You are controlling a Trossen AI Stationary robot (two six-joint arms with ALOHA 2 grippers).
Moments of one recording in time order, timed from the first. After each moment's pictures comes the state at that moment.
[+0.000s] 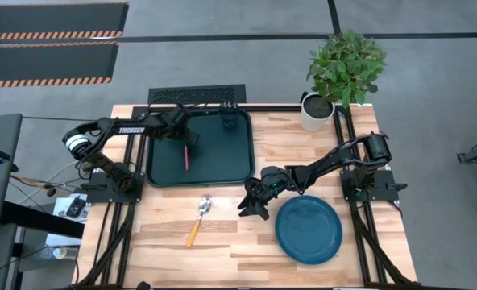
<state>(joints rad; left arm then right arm) 0.75 1.52 0.70 -0.27 -0.19 -0.29 0.10 1.83 0.81 0.66 -0.41 0.63</state>
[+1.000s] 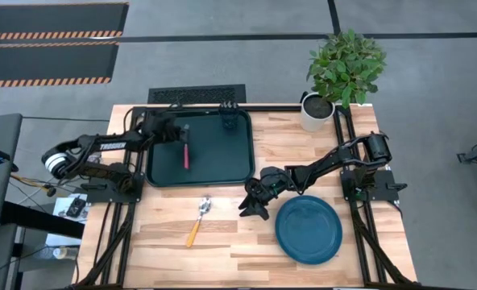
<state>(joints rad) 0.85 1.26 0.37 0.19 0.02 -0.47 0.10 1.83 0.81 0.63 -0.40 0.62</state>
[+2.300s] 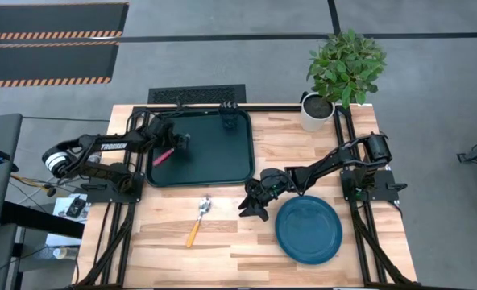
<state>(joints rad) 0.82 1.26 0.38 -0.02 -0.04 -0.48 0.11 1.83 0.81 0.63 -0.38 0.63</state>
